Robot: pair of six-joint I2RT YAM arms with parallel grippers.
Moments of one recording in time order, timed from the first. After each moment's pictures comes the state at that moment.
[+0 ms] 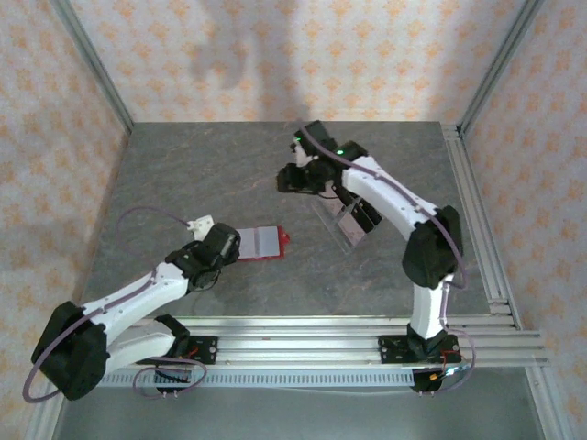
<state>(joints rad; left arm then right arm) -0.55 1.10 0.55 -0.46 -0.47 -0.84 0.61 1.88 1.77 -0.88 -0.23 0.49</state>
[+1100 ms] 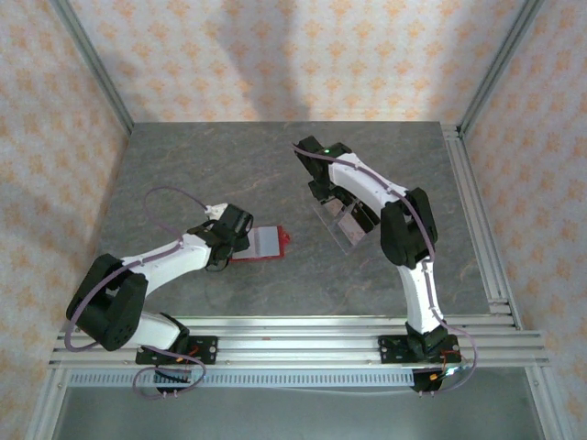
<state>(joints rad) -0.48 1.40 0.71 -0.40 -0.39 -0.75 0.57 2.15 1.89 -1.12 0.34 0.17</state>
